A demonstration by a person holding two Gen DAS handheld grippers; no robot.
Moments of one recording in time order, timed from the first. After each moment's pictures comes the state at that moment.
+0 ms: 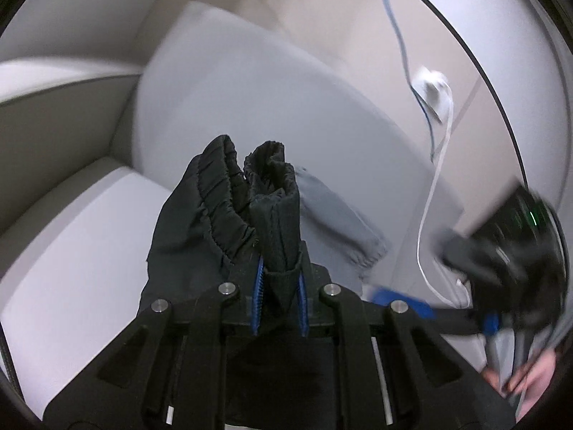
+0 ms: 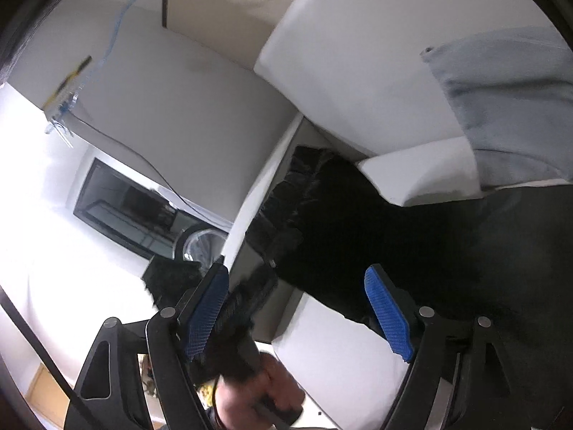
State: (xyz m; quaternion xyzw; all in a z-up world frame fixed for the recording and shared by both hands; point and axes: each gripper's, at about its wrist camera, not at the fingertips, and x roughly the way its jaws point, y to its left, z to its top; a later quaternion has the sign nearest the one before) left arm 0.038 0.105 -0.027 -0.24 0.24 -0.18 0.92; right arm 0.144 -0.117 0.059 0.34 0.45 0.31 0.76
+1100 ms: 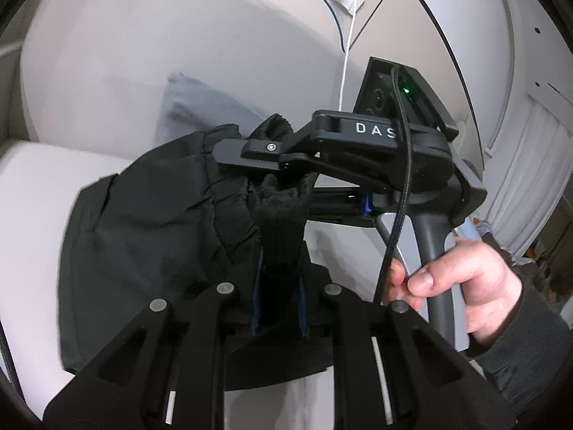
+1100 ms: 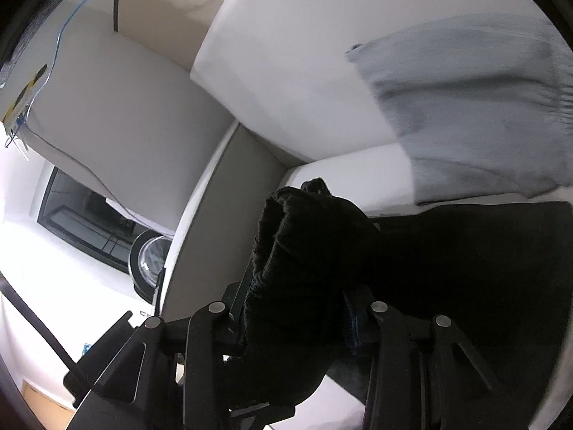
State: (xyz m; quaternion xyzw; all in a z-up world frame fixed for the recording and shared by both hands) left arm 0.030 -0.036 -0.048 -0.15 0.33 -0.36 0.86; right arm 0.173 -0.184 0.012 0.32 0.47 0.24 0.79
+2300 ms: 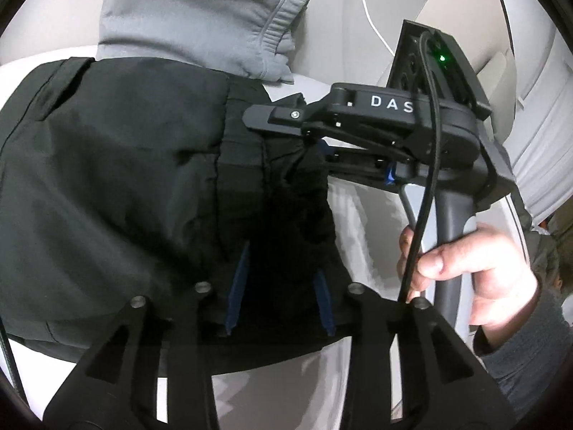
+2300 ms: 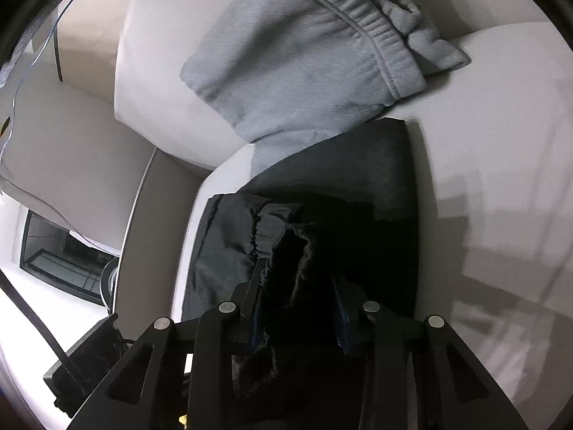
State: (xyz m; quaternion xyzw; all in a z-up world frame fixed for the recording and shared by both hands) left arm 0.067 -0.176 -0.176 -0.08 0.49 -0.33 0.80; right arm 0.129 -0.318 -0.115 0.35 0.49 0.16 0.78
